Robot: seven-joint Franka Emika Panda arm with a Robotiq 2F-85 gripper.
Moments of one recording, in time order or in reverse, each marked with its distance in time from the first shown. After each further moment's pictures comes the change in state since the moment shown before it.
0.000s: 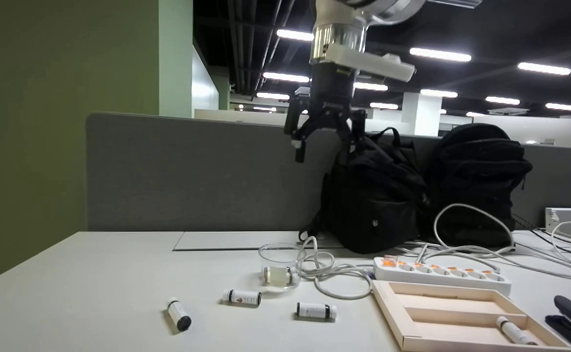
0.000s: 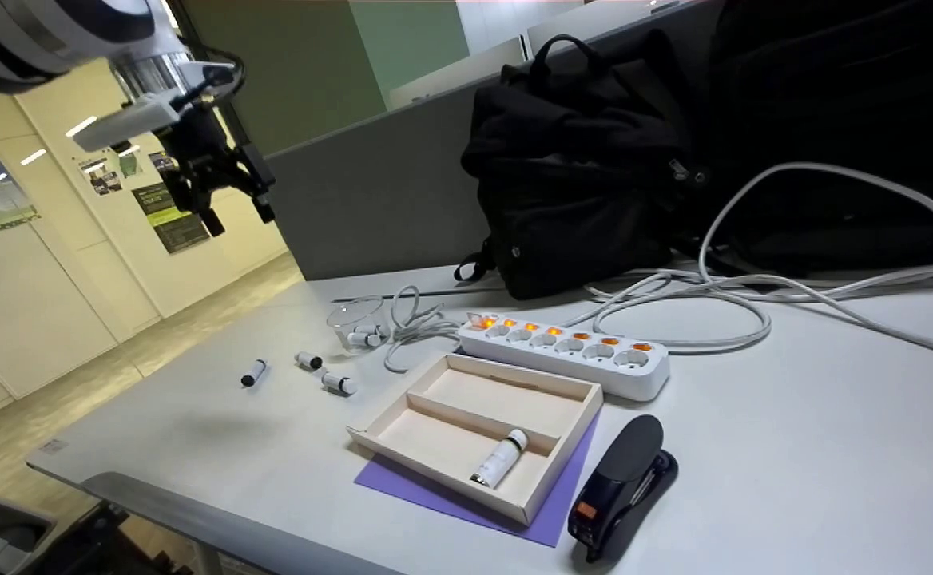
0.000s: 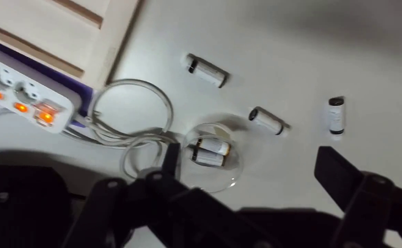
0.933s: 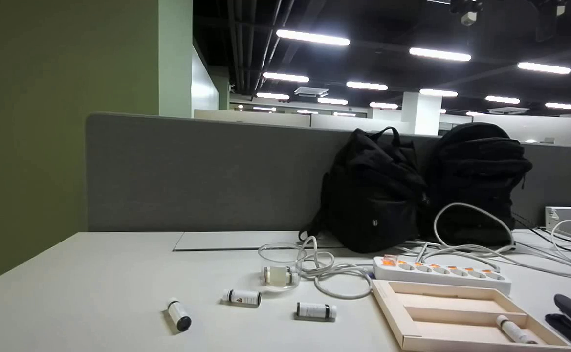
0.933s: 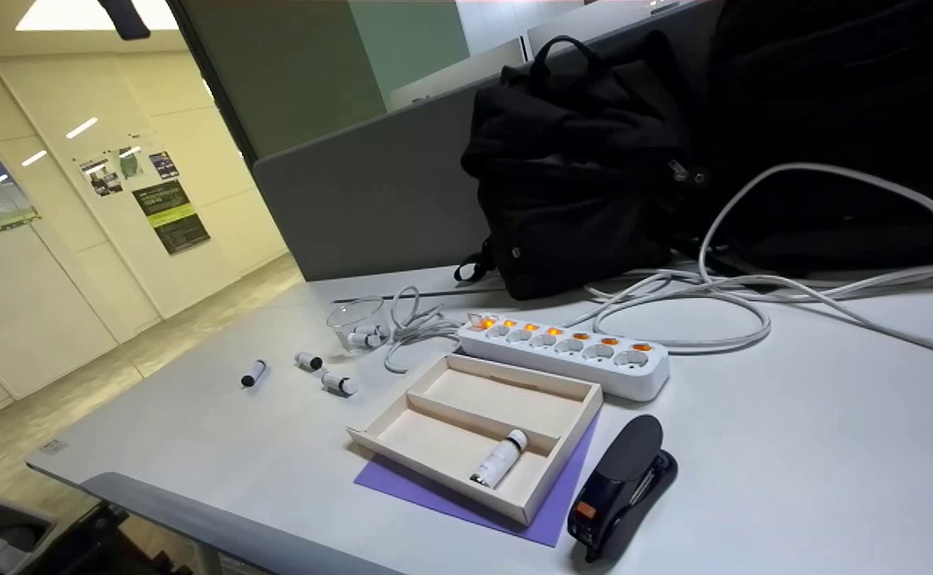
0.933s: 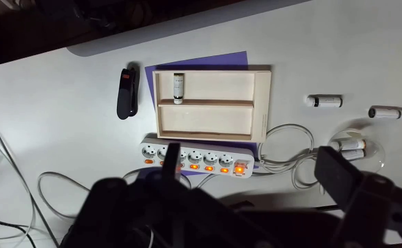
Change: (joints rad) arm -0.237 -0.694 -0.149 -0.126 -0.025 -0.645 0.111
